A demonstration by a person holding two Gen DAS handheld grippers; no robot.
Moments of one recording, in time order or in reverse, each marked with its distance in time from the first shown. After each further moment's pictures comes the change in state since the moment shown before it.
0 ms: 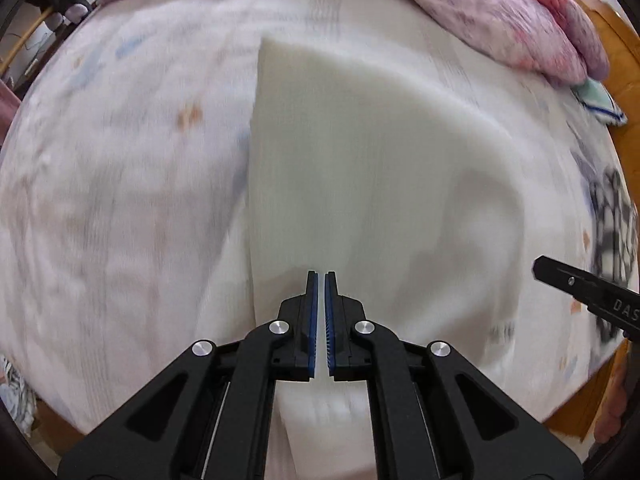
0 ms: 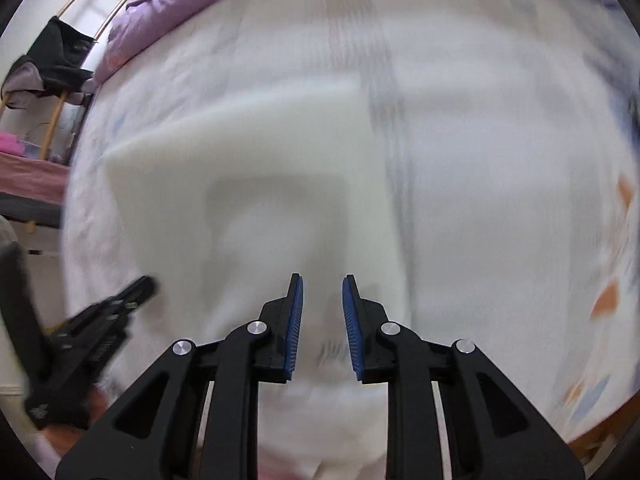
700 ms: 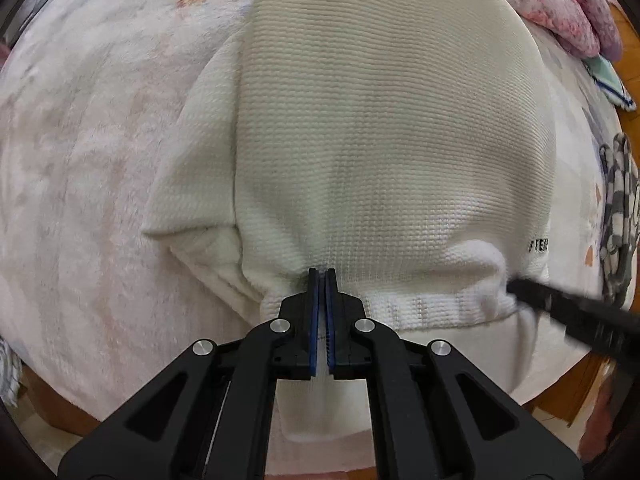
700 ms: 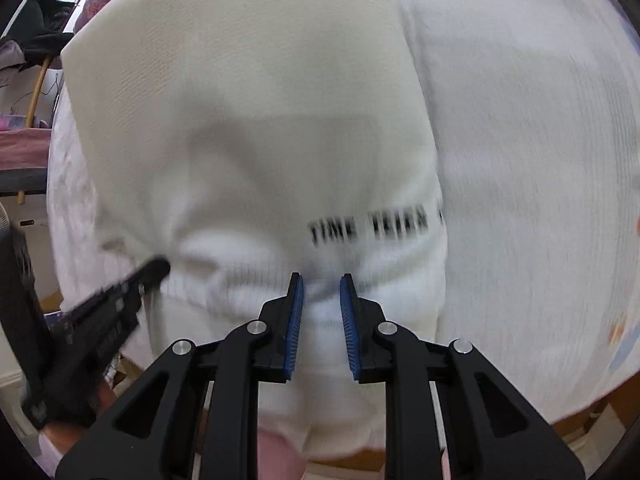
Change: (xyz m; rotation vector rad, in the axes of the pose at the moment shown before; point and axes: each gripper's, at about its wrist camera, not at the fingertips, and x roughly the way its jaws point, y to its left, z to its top) left arm 0.022 0.008 -0.091 -0.058 0.179 -0.051; right arm 0.034 -0.008 -0.092 0.046 0.238 0.047
